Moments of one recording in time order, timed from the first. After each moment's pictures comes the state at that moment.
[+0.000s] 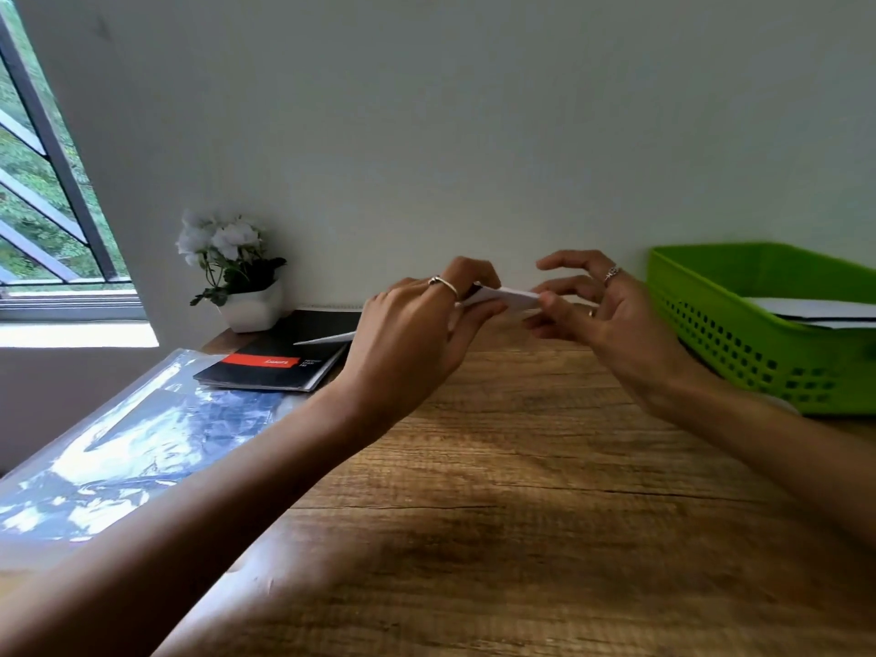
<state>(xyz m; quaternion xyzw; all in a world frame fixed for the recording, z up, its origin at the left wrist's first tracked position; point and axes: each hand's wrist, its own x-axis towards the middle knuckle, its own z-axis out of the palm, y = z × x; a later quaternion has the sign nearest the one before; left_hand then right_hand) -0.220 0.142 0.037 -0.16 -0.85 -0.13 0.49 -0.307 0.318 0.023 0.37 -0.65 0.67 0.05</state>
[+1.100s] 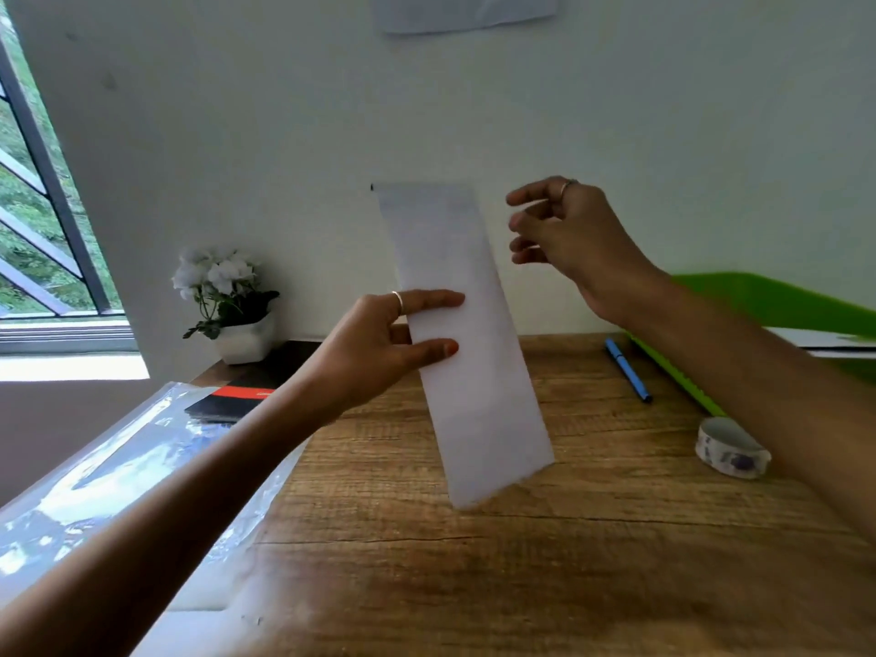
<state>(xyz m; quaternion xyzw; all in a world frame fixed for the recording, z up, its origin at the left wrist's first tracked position) -0.217 0.119 0.062 -0.11 -0.83 -0.52 0.19 -0.330 0.290 0.117 0.30 -0.71 0.62 0.14</state>
